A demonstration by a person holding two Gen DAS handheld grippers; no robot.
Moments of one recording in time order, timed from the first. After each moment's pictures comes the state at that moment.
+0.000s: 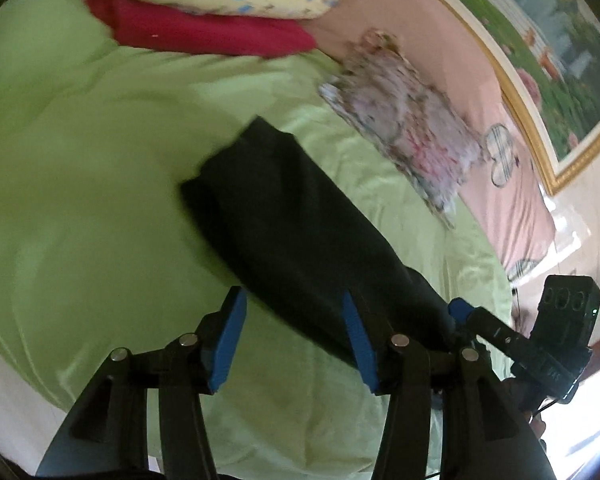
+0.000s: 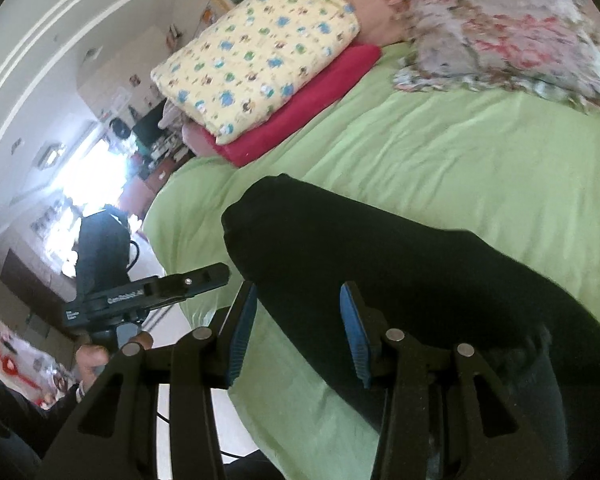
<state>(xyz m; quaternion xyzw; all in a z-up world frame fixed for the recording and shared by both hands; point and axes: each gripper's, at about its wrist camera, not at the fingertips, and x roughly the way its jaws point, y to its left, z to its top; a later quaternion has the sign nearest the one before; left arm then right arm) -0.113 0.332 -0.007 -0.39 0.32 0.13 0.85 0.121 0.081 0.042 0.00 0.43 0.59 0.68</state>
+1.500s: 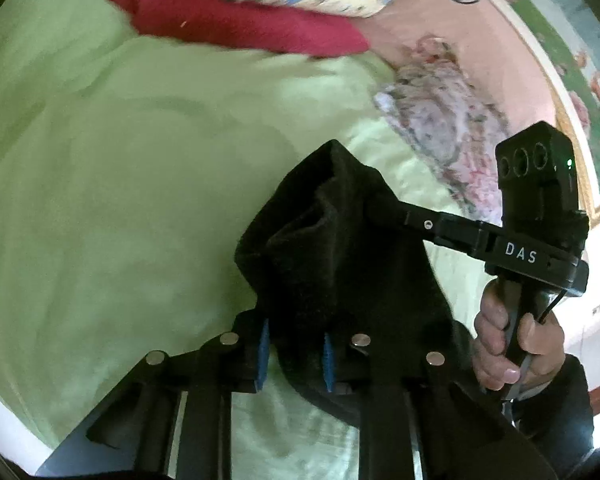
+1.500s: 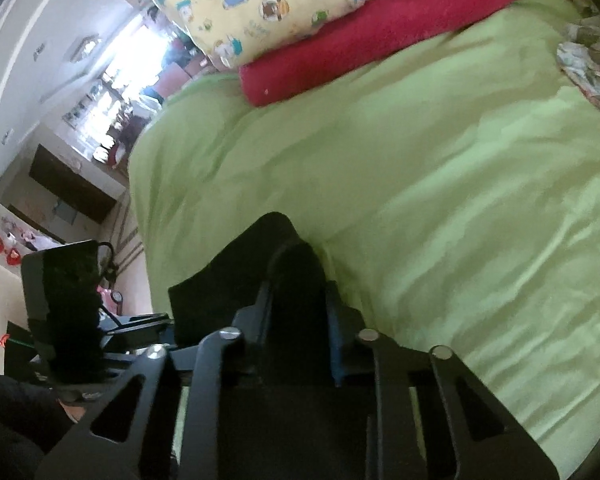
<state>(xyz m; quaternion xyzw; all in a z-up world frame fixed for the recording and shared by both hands) -0.066 0.375 -0.022 -0.41 0.34 0.19 0.83 0.176 0.299 0.006 -0.15 0.50 0.68 0.52</state>
